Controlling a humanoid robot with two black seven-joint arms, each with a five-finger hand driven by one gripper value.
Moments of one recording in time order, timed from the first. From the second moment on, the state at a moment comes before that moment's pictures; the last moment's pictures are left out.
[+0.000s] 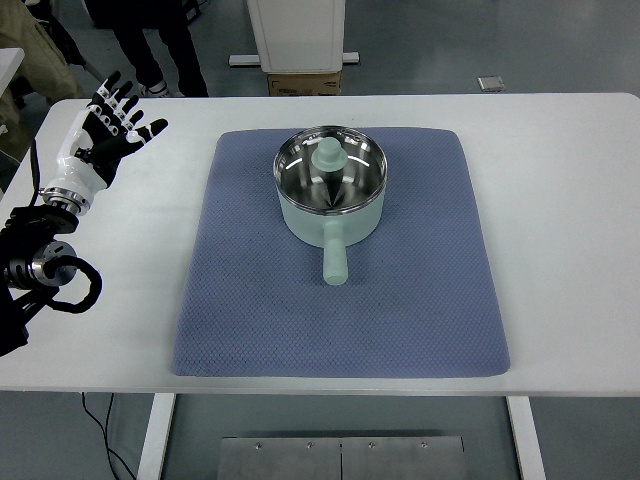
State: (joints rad) left arm -0.86 0.46 -0.32 -0.71 -0.05 -0.12 -0.61; right arm 0.02 0.00 0.56 0.09 -0.45 -0.02 0.06
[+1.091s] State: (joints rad) left arm -1.00 0.65 -0.32 -1.01 0.39 -0.11 -0.61; right arm 0.02 0.00 0.56 0.09 -0.45 -0.02 0.06
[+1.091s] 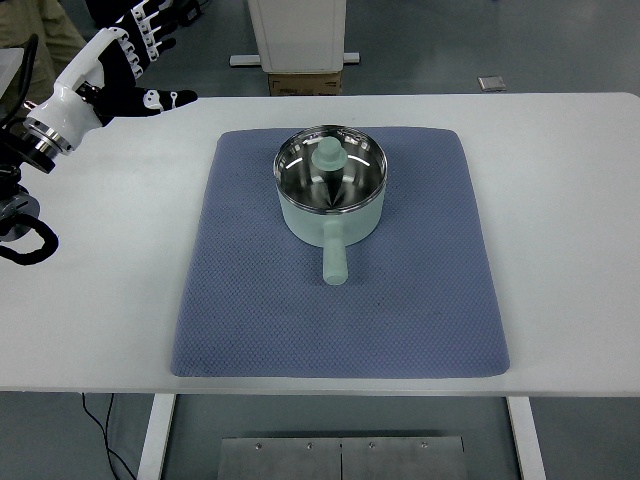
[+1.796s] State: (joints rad) left arm -1.05 0.62 -0.32 -1.03 0.58 -0.12 -0.61; right arm 0.02 0.00 0.56 0.09 -0.45 -0.02 0.06
